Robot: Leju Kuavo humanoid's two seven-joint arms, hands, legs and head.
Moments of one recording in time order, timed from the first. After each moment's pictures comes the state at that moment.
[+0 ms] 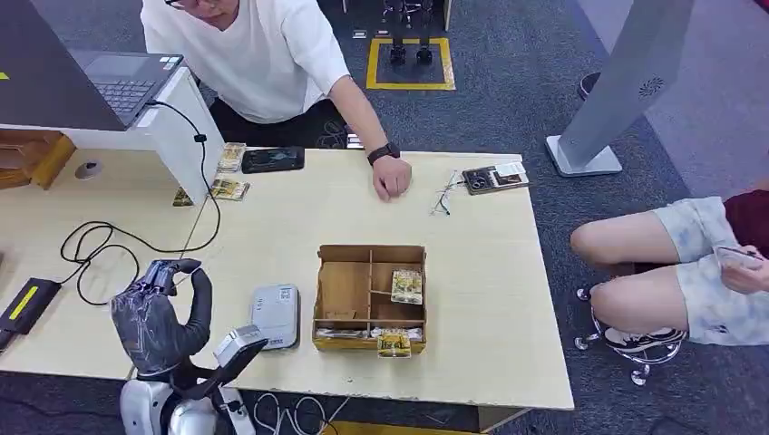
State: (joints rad) left arm 0.05 -0.28 0.20 -1.67 -1.13 0.67 -0.55; right arm -0.02 0.05 0.16 -0.16 0.30 -0.25 0.29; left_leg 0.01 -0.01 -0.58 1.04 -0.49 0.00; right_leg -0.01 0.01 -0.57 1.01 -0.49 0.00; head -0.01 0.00
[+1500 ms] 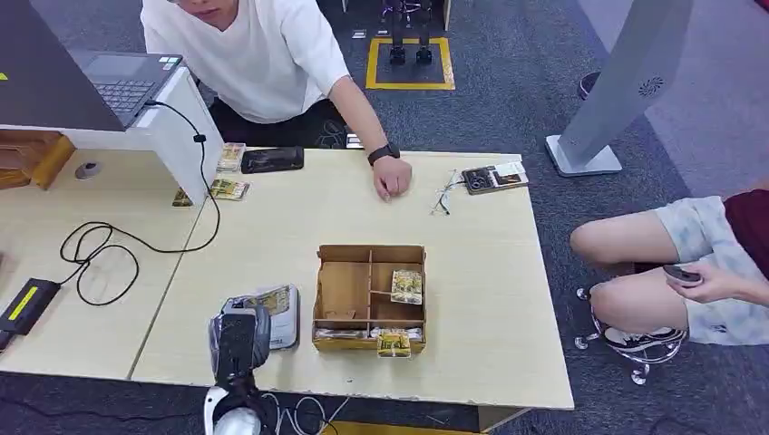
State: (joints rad) left arm -0.03 -0.12 -0.19 -1.24 -0.22 0.66 -0.30; right arm -0.02 0.06 0.15 -0.16 0.33 -0.26 0.27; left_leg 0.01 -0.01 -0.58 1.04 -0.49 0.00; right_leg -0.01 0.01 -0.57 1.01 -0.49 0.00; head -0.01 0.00
